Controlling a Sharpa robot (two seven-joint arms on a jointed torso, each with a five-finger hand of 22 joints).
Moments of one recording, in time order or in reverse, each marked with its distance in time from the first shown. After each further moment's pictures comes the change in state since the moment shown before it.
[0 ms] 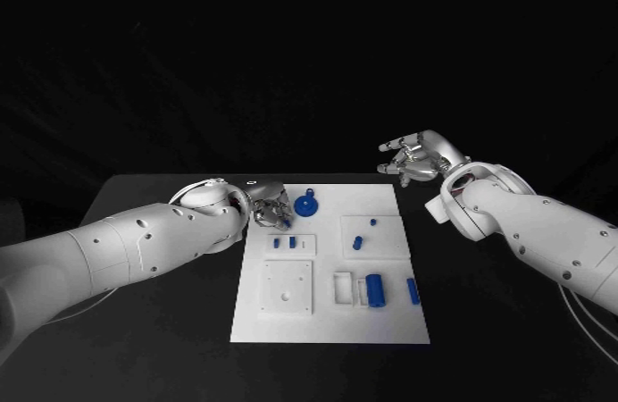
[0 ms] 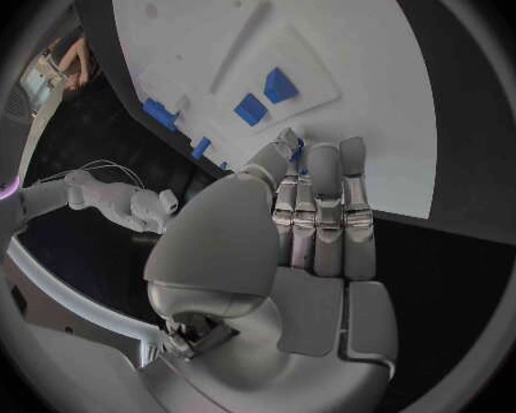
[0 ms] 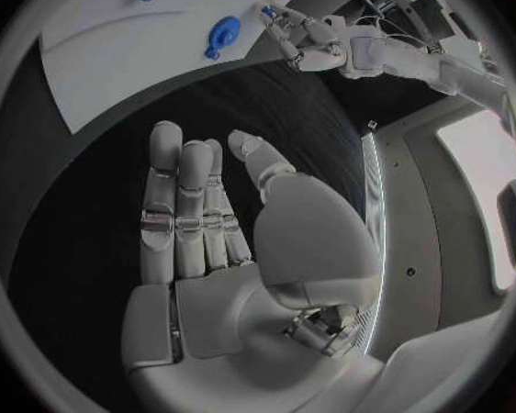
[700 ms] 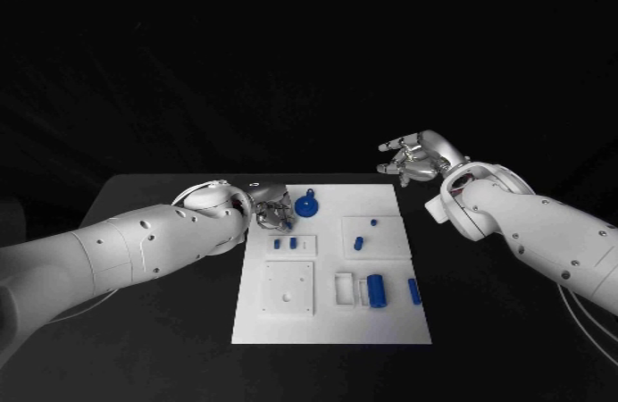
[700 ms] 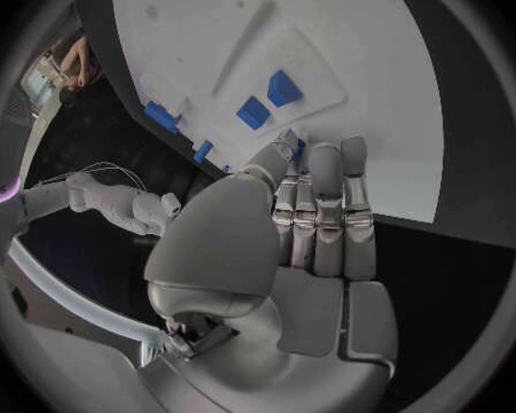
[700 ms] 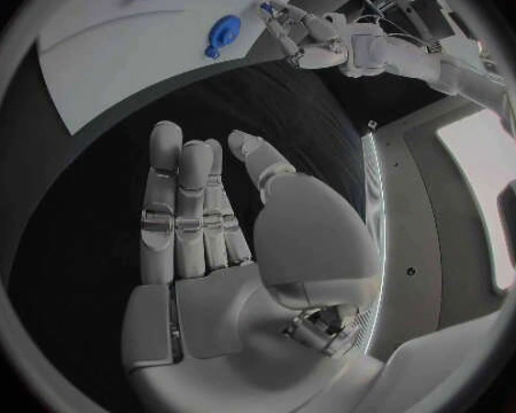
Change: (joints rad) left arm 0.001 0.005 -0.010 0.004 0.000 0.000 -0.003; left_hand 0.000 0.000 -0.003 -0.003 0.000 0.003 -0.001 0.002 0.004 0.000 0.000 0.000 0.002 0.000 0.000 0.000 0.000 0.000 -0.003 0.003 0.000 0.000; right arm 0.000 0.005 0.000 -0.006 0.001 0.000 0.001; right_hand 0.000 0.000 0.000 0.000 0.000 0.000 0.000 0.000 0.000 0.000 0.000 0.000 0.000 0.000 0.000 0.000 0.000 0.000 0.000 0.000 0.000 0.000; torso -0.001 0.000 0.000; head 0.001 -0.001
